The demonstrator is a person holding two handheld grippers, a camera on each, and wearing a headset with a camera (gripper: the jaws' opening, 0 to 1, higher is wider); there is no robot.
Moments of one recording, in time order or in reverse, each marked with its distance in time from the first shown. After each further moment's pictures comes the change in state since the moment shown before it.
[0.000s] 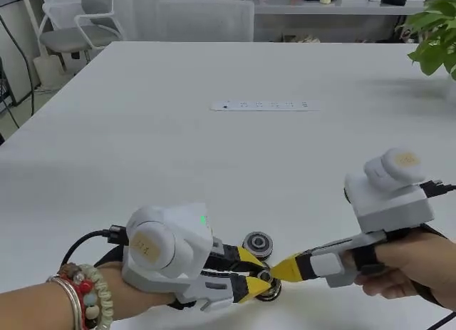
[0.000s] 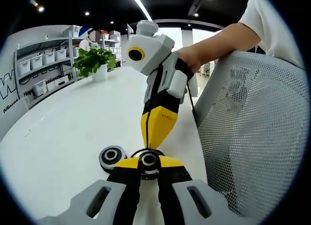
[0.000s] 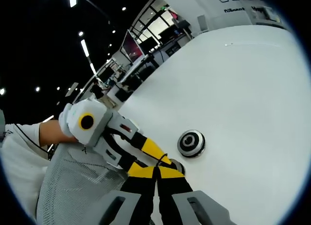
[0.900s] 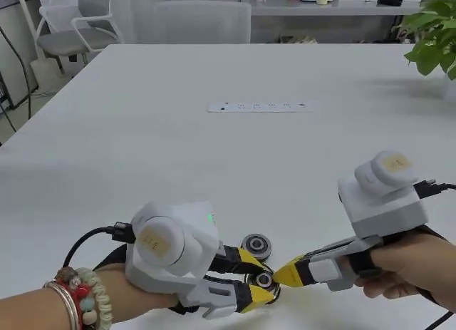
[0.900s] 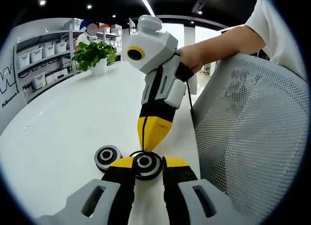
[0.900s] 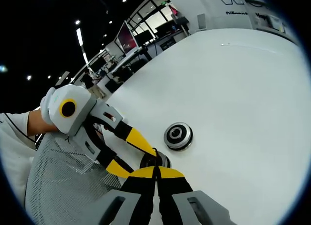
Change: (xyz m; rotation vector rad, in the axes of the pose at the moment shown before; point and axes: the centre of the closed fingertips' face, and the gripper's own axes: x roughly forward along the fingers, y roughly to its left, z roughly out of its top) left arm 0.002 -0.009 0.004 -0.020 0.059 -0.026; right arm -0.002 -0.031 -0.014 -0.063 0.090 -0.132
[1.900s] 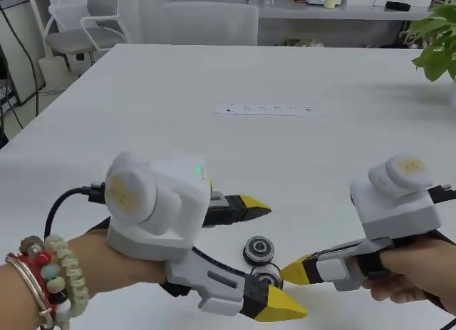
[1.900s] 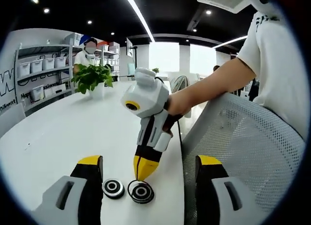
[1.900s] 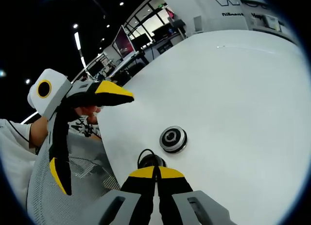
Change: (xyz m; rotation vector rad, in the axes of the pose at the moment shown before) left arm -0.041 0.000 0.077 -0.027 -0.200 -0.029; right arm -0.008 -0.004 0.005 0.024 -0.038 -0.014
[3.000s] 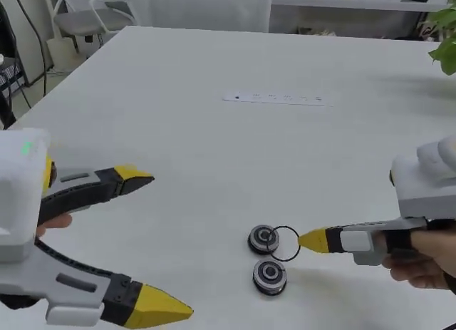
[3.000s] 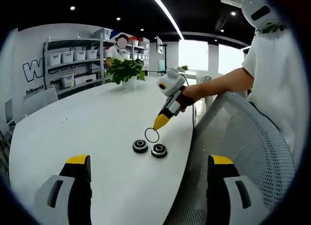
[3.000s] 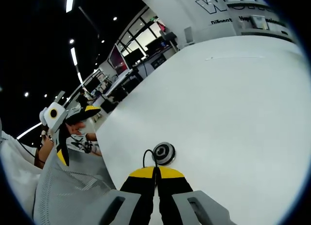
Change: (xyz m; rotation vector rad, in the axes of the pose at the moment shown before) left arm -0.120 0.006 -0.046 -0.116 0.059 0.263; right arm -0.022 -0.008 0.024 0.059 -0.133 -0.019
